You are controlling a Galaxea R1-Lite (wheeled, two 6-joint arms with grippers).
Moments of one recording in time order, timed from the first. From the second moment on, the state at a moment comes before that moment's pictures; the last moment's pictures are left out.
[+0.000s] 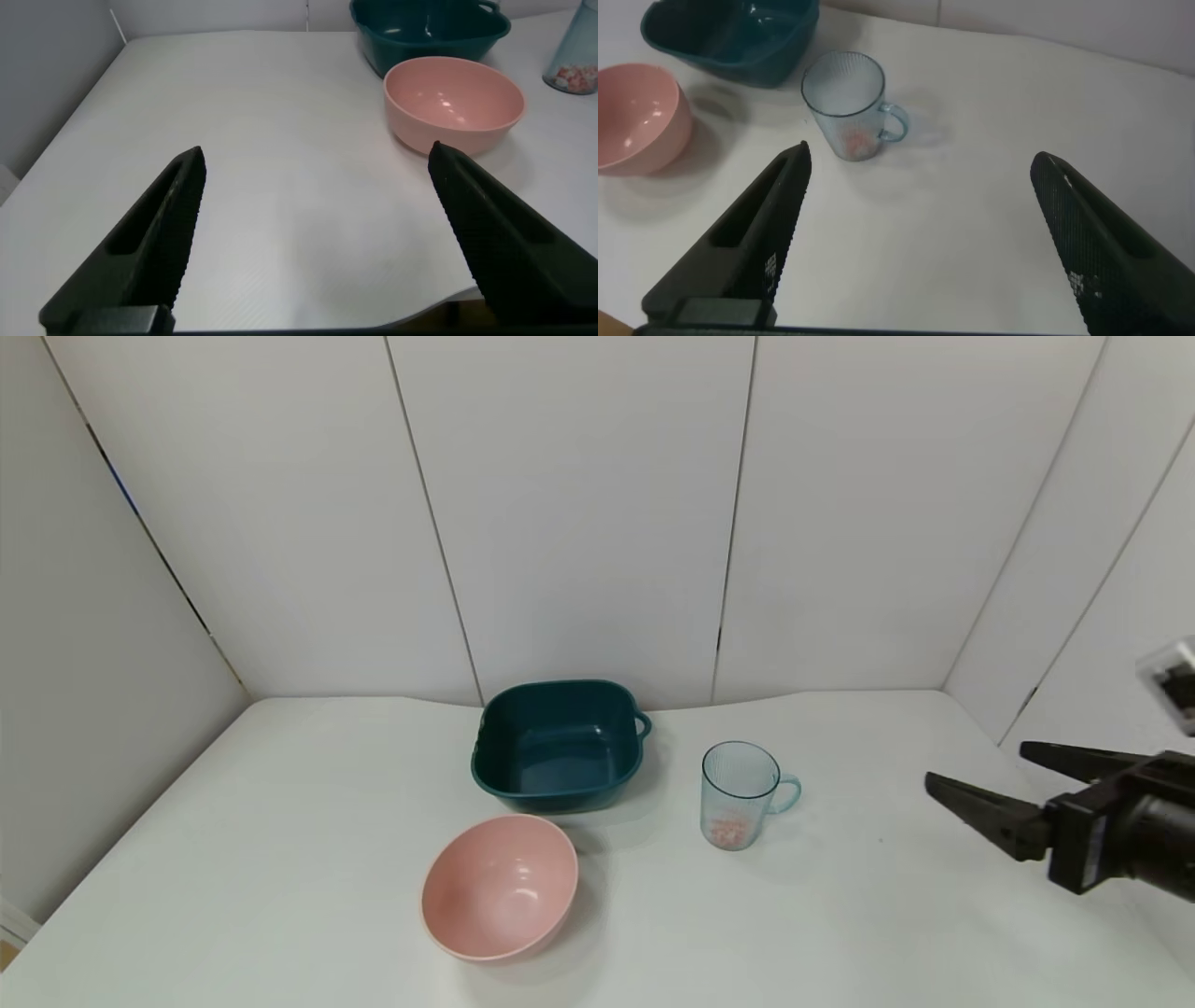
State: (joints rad) left arm 0.00 0.00 0.00 0.00 0.00 0.02; right arm 0.38 1.28 -0.57 -0.41 -0.03 0.00
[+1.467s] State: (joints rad) left arm 0.00 0.00 0.00 0.00 0.00 0.01; right arm 0.68 2.04 -0.69 -0.91 -0.40 0.27
